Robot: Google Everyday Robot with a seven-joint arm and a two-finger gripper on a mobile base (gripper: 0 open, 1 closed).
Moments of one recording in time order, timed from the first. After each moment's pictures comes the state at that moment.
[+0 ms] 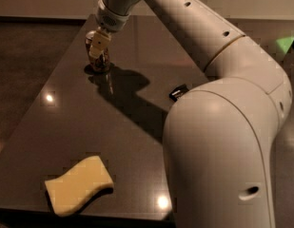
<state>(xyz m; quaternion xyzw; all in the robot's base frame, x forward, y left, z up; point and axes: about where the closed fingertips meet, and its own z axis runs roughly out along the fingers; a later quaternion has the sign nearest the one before) 0.720 0.131 0.916 -0.64 0.71 0.10 0.27</state>
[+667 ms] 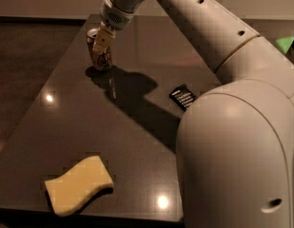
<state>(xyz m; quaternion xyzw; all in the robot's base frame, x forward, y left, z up) 0.709 0.120 0.929 -0.64 0.70 0.11 0.28</state>
